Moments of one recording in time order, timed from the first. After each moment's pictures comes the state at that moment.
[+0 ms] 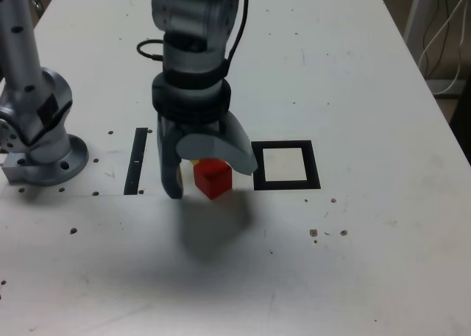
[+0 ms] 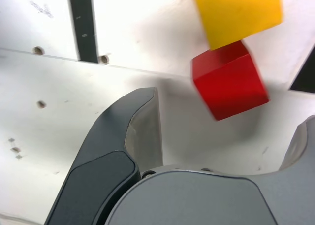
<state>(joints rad) -0.33 1.75 -1.08 1.02 -0.06 -0.49</state>
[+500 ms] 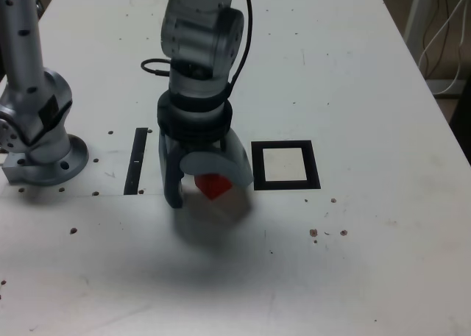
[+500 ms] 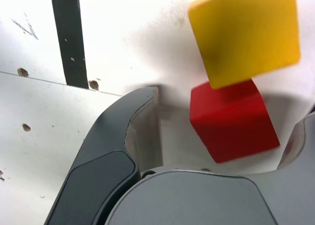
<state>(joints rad) -0.32 1.82 -1.01 0.92 -0.03 -0.51</state>
